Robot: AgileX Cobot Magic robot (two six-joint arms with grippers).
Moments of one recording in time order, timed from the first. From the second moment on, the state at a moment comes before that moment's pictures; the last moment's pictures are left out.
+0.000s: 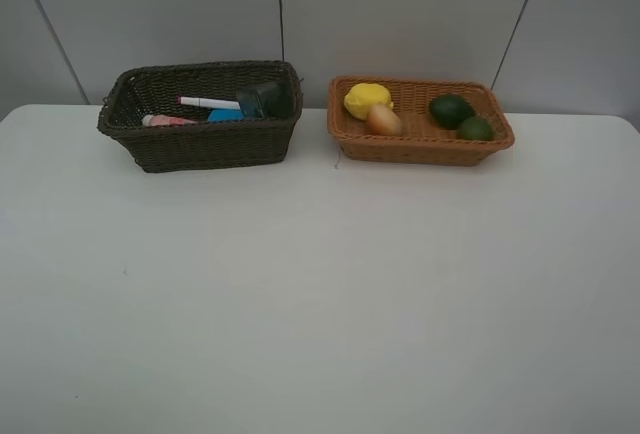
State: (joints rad) left arm -0.03 -0.01 -0.51 -0.04 1.06 0.03; right arm 0.06 0.59 -0.79 -0.28 1.04 0.31
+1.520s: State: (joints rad) left arm -0.03 -0.01 -0.51 -0.04 1.06 0.03; right arm 0.06 0.00 -0.51 -0.11 1.07 0.08
